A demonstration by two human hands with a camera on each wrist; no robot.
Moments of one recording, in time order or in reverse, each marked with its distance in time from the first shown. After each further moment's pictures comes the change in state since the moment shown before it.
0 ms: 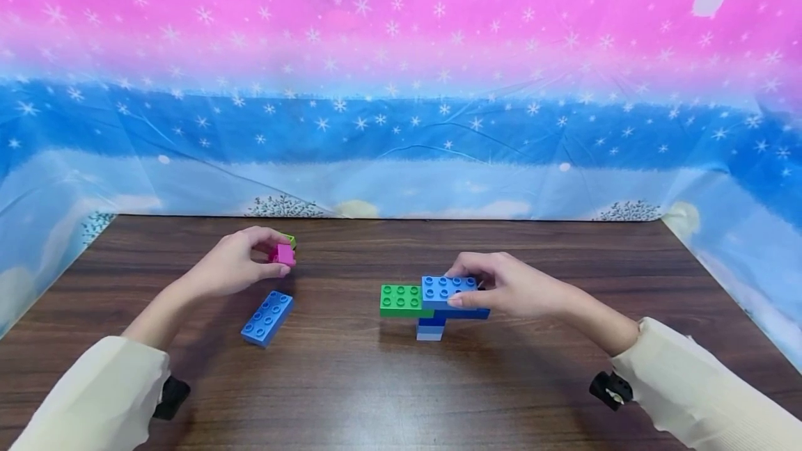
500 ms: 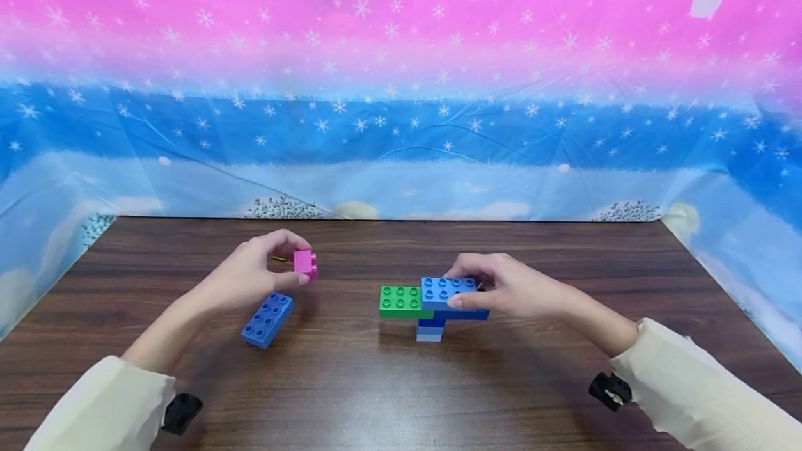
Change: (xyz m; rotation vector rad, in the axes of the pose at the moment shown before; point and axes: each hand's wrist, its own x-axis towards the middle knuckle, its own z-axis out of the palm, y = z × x) left_hand -0.011 0.037 0.007 -0.165 -0.056 -0.025; right_hand -0.001 0.001 0.000 0.005 -0.003 -0.009
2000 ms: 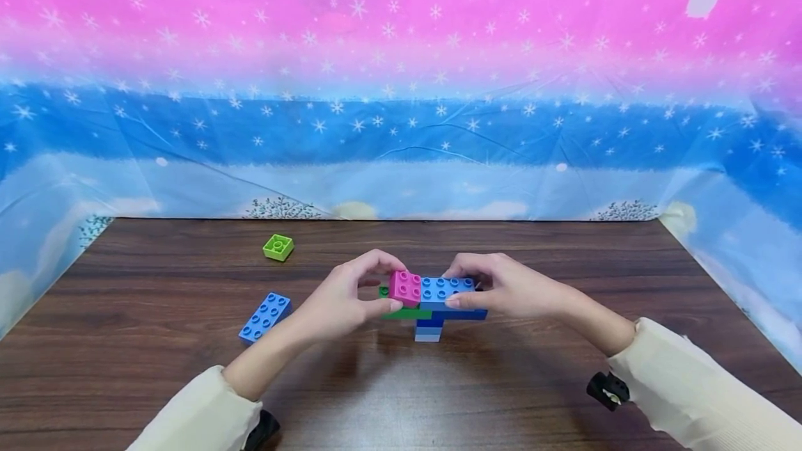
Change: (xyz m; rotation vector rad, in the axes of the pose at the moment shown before) left_hand 0.020 0.056 0.083 -0.296 -0.065 0.175; right_hand 0.001 0.001 0.000 0.004 0.004 -0.027
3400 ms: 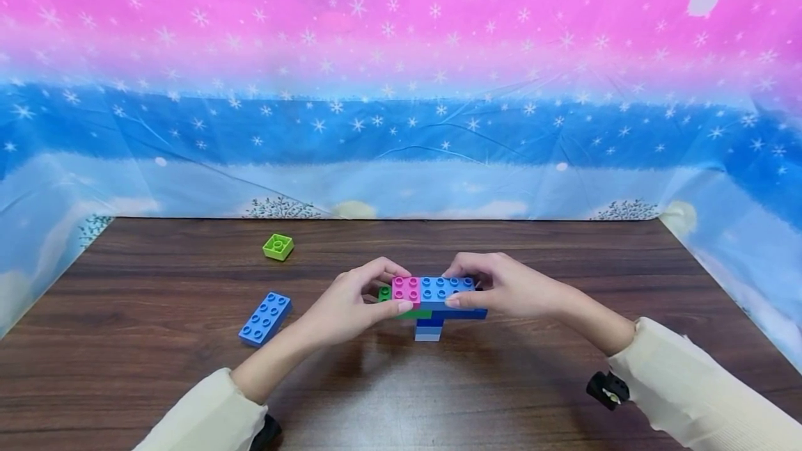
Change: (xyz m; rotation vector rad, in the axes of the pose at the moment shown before) left_hand 0.002 -0.007 0.008 0.038 -0.006 -0.036; right_hand 0.000 0.000 0.000 -0.005 0.004 0.018
